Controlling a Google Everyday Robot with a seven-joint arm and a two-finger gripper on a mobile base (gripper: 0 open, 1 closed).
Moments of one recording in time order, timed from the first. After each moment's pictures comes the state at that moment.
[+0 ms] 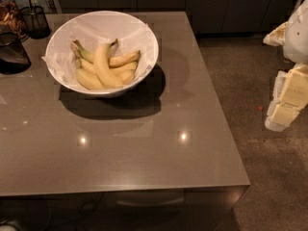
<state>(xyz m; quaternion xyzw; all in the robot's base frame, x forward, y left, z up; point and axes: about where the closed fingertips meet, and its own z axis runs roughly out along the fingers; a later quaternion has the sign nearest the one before) 0.438 -0.217 0.977 -0.60 0.78 -0.04 0.16</state>
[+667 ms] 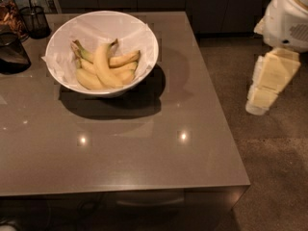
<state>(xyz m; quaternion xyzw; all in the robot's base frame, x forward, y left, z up) 0.462 -0.198 0.987 -0.58 0.80 -0.06 0.14</state>
